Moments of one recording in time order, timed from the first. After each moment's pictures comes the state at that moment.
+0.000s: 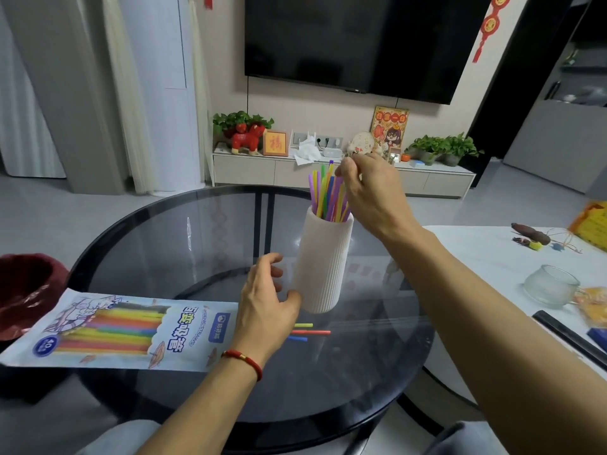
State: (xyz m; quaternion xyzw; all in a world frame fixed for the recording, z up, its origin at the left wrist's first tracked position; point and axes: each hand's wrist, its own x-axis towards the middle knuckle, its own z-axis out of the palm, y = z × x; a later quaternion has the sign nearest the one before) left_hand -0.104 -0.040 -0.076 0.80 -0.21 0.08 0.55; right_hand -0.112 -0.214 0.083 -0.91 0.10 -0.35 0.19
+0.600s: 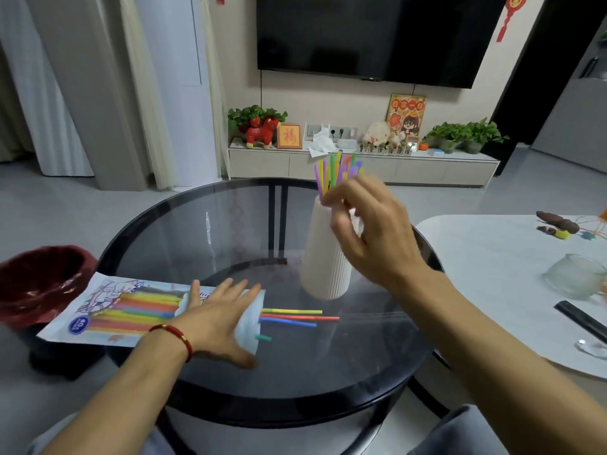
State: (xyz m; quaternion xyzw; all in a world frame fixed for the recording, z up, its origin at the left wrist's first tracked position) left_hand -0.065 0.058 -0.094 0.92 -0.35 -0.14 0.01; right_hand -0.170 -0.185 0.035 -0.86 -0.13 -0.47 0.14
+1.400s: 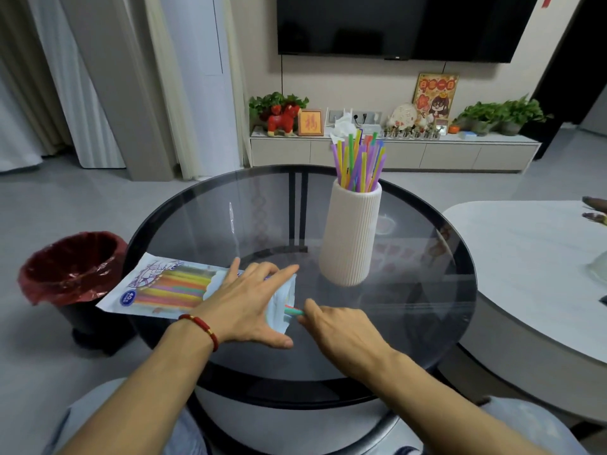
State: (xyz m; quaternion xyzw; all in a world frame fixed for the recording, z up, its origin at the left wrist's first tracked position) left_hand -0.075 0.049 -0.095 0.90 -0.42 -0.03 0.06; right_hand -0.187 -0.144 -0.120 -0.99 -0.10 -0.05 0.06
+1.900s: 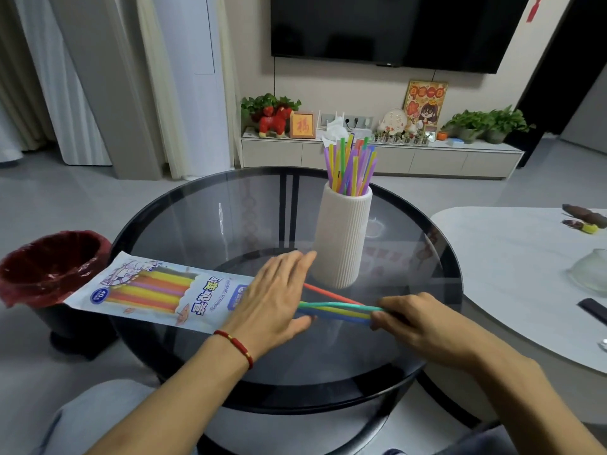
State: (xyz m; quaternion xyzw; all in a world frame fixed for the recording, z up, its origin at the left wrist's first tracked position) left_hand -0.111 -0.005 -0.093 0.86 -0.45 0.14 0.17; right_hand -0.247 -0.238 -0.040 -0.99 0.01 0.05 0.16
